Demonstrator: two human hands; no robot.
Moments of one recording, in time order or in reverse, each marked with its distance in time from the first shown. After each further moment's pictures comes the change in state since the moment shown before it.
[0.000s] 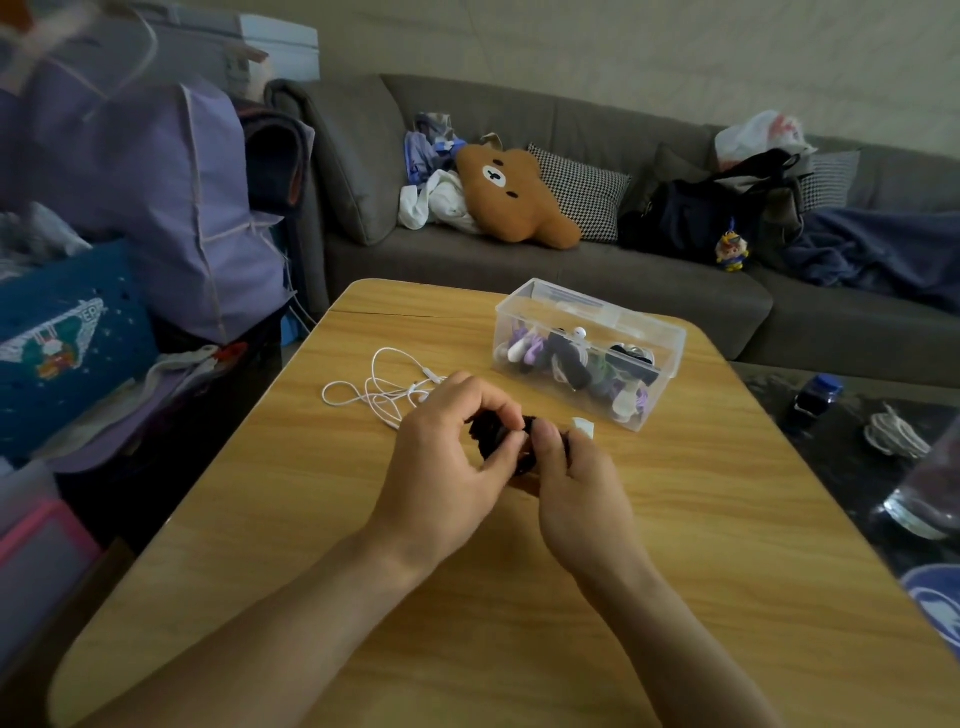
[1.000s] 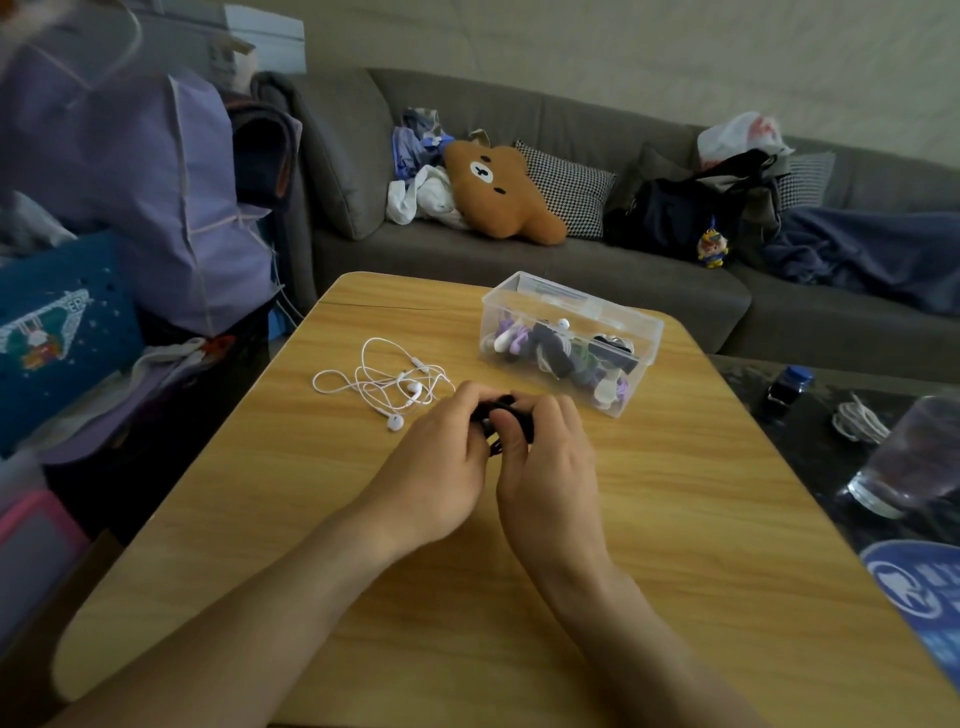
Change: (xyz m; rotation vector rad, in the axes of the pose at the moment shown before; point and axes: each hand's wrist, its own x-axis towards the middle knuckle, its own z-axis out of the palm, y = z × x) left_hand -0.004 -0.003 0.000 0.017 -0.333 -0.291; right_hand -0.017 -0.011 0.013 -0.371 0.242 -0.449
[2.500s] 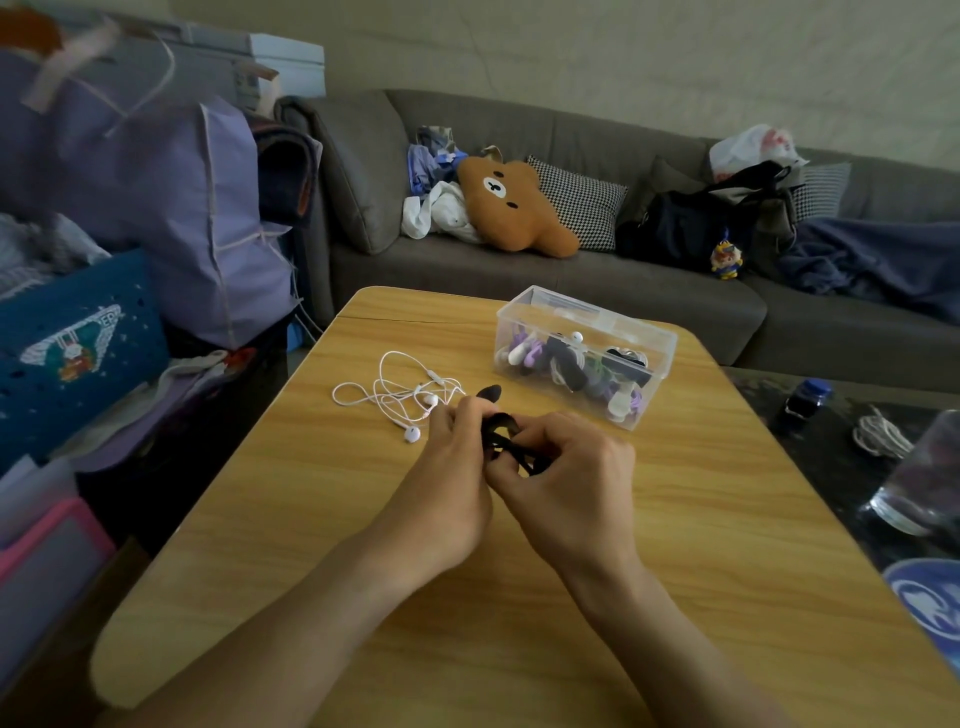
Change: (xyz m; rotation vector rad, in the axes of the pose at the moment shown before) left_hand -0.015 0.011 -0.007 0.156 -0.054 -0.100; right_hand 0.007 -0.002 -0.009 0.014 0.074 -0.122
